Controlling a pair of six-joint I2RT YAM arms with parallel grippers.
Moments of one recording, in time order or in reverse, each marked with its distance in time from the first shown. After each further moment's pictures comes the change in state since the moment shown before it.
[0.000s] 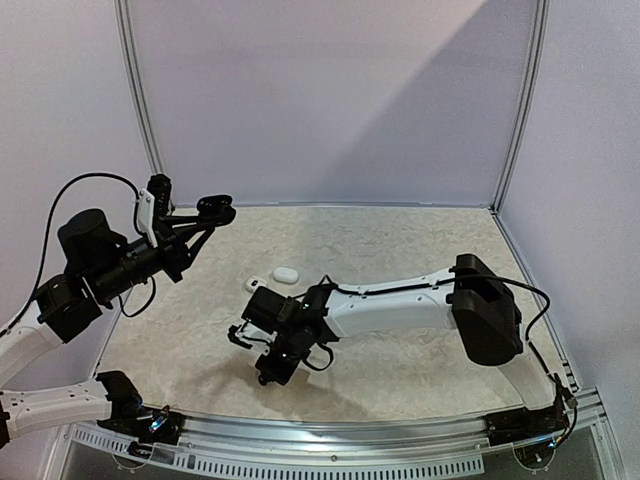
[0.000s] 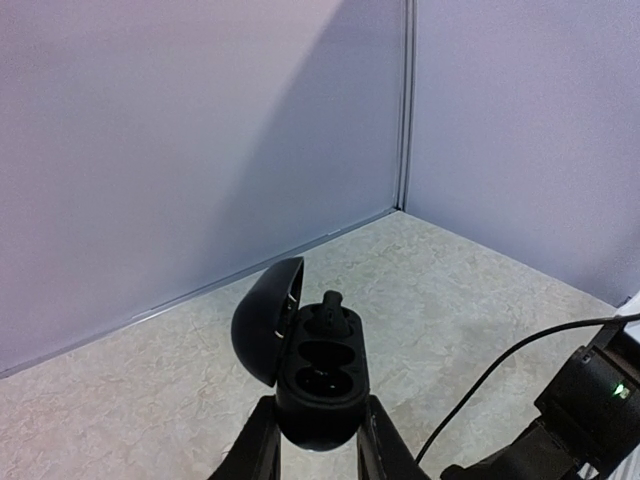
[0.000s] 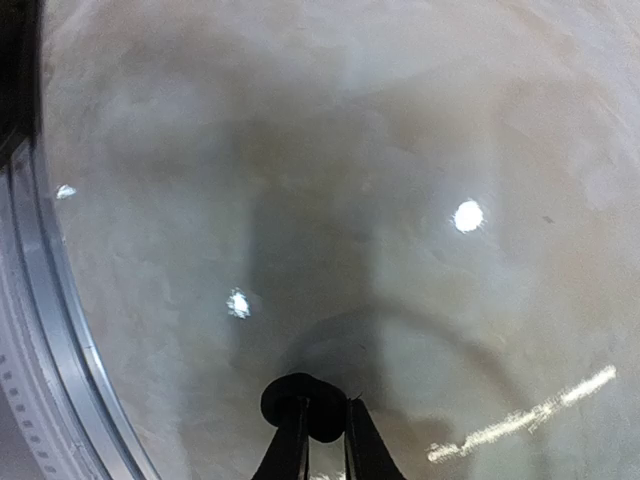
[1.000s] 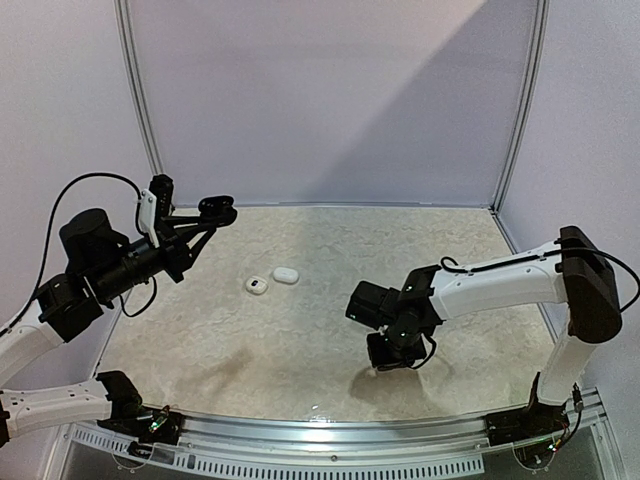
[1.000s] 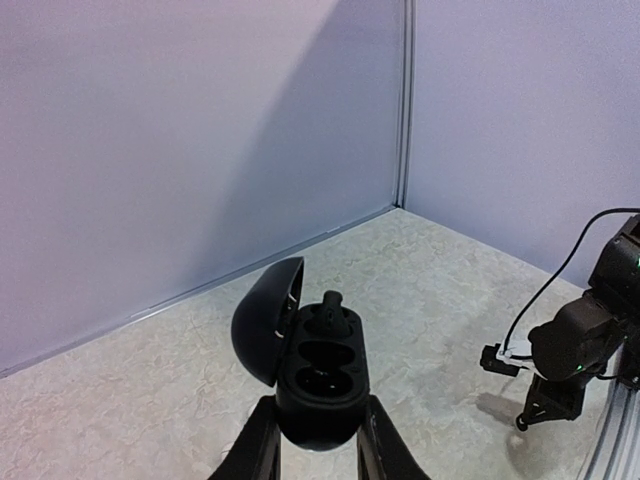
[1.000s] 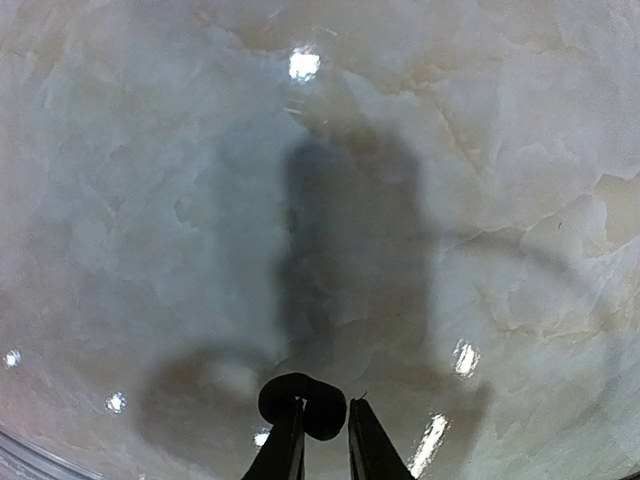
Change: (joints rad) left arm -0.001 0.008 0.000 0.002 0.002 0.002; right arm -0.153 -0.543 -0.694 -0.203 0.263 0.820
